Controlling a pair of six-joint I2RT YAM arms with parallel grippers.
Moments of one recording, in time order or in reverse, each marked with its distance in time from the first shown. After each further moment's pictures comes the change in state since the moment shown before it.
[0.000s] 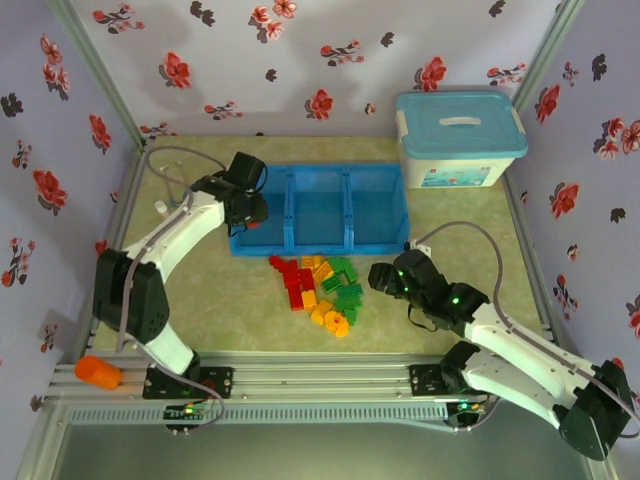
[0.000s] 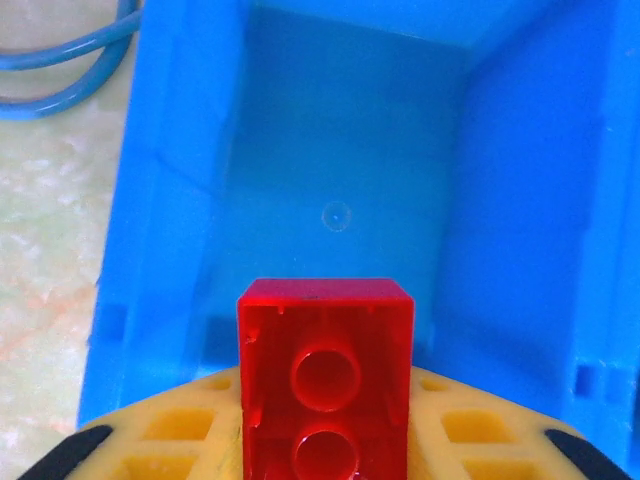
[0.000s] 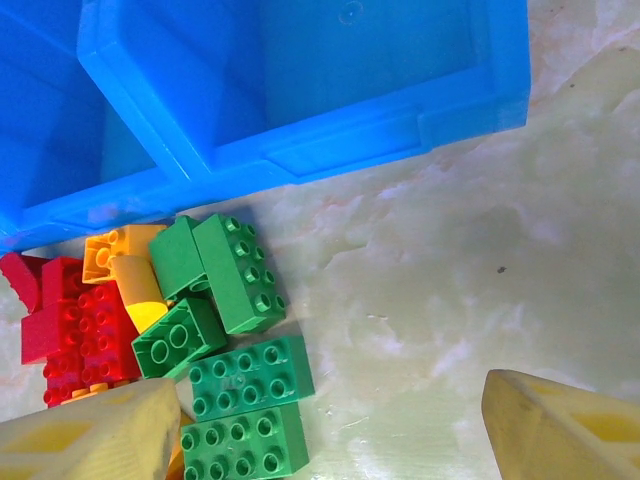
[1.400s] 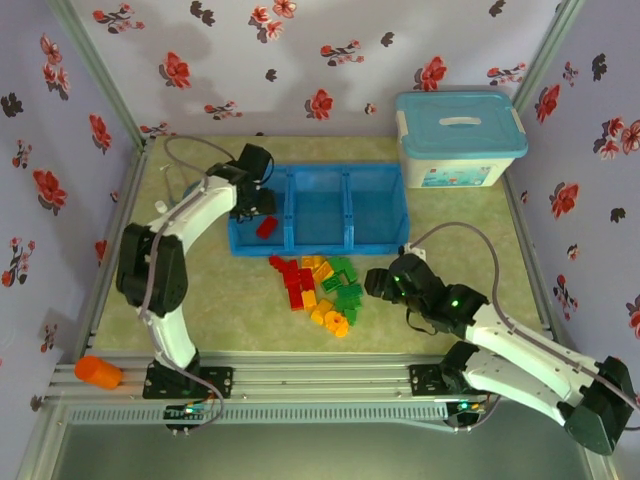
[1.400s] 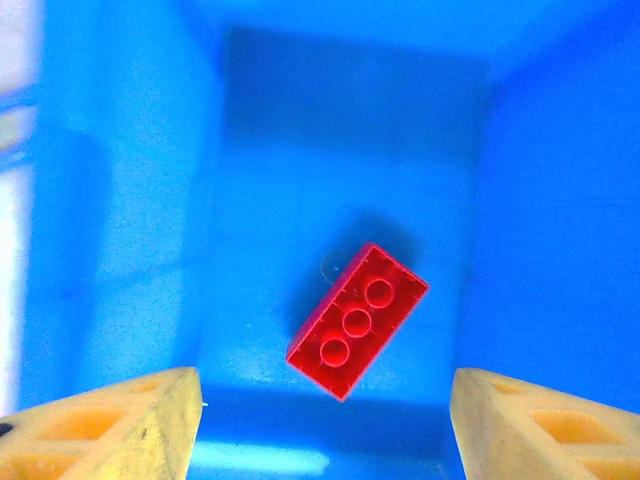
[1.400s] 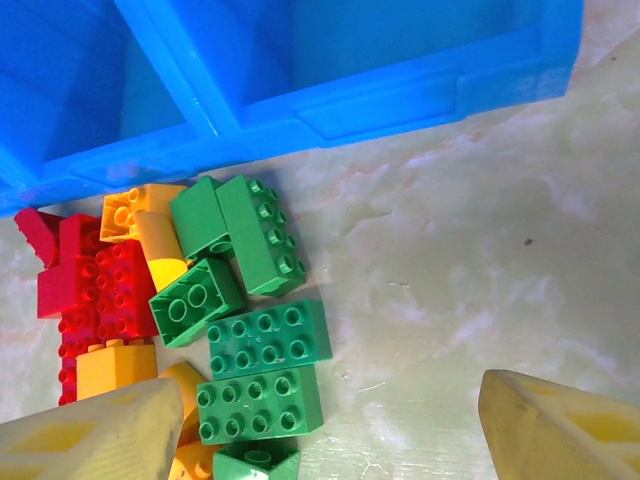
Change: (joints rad) left arm 0.021 0.130 0.119 -0.021 0.000 0.071; right arm 0.080 0.002 0.024 -0.043 0.008 0.011
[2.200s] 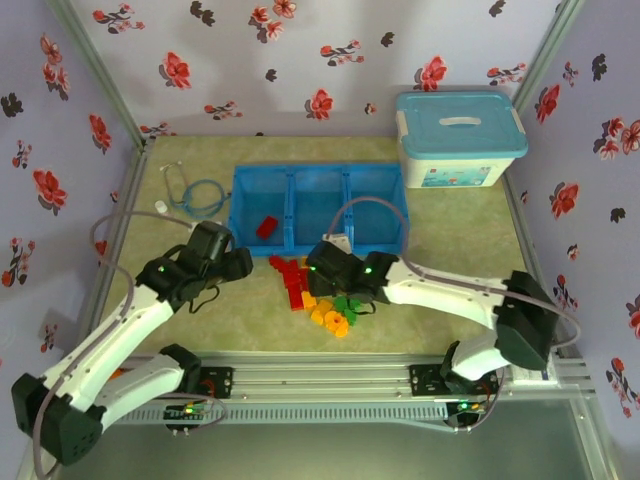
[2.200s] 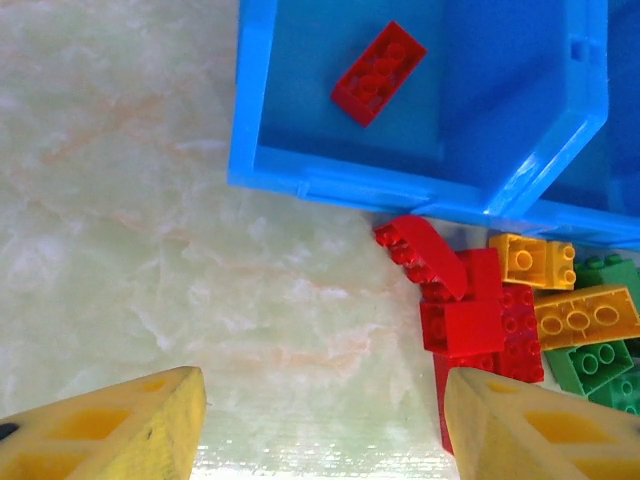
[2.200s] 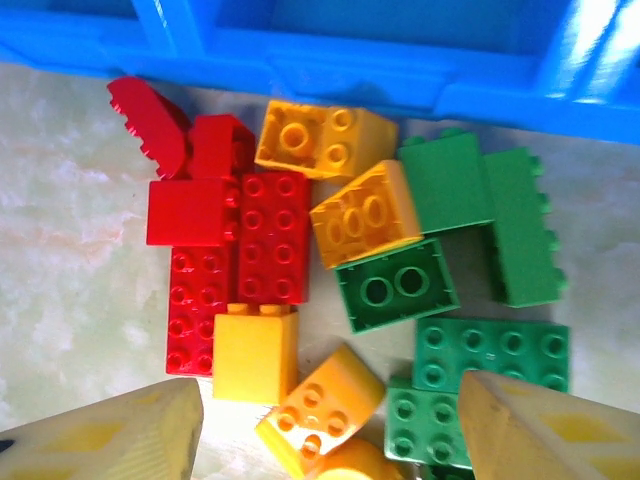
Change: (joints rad) left arm -0.161 -0.887 -0.678 0.002 -0.025 -0.198; right arm 0.263 0.657 0.487 -0.072 0.034 -0.038
